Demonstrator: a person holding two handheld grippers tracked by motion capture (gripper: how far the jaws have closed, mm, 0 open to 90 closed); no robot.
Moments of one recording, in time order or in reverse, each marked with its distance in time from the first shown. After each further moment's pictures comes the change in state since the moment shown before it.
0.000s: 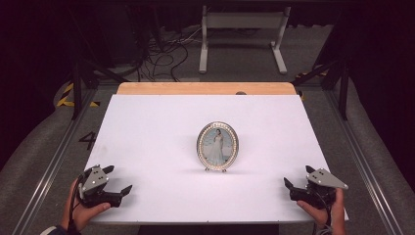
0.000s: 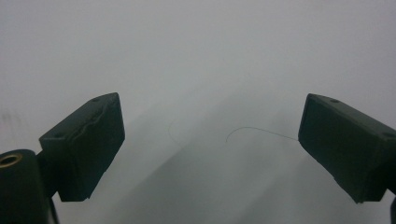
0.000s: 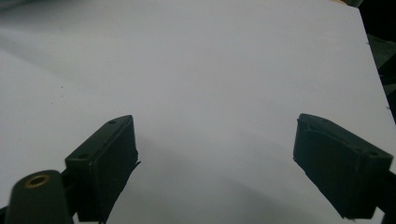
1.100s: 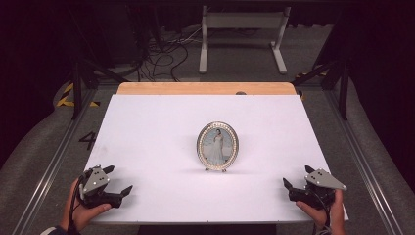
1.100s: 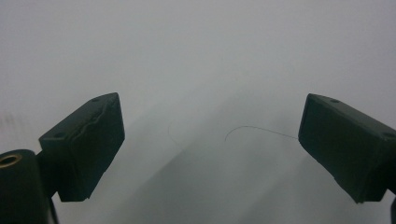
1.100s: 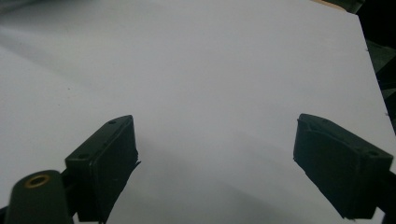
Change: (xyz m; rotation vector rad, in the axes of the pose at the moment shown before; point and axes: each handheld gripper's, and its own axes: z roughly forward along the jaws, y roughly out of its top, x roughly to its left) left arm -0.002 0.000 0.000 -0.001 0.006 0.017; right arm 0.005 0.002 -0.001 0.000 -0.006 -0.020
